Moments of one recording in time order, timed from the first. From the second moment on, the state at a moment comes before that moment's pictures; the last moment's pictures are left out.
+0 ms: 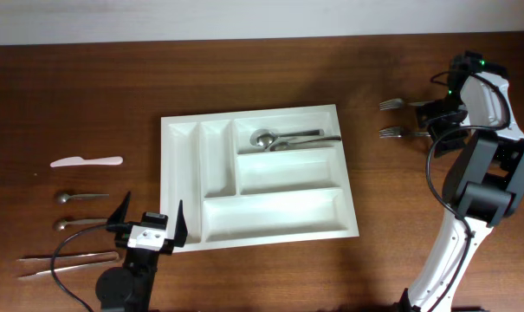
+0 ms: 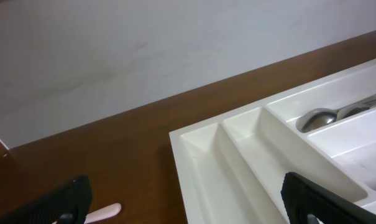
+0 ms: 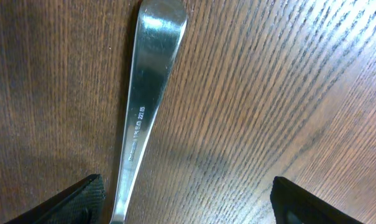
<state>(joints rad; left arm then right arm) 0.03 0.01 0.02 -0.07 0.14 0.28 -0.32 2.37 2.00 -1.23 0.04 1.03</state>
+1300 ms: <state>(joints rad) 0.03 0.01 0.02 -0.07 0.14 0.28 -0.32 2.41 2.00 -1.26 0.04 1.05</state>
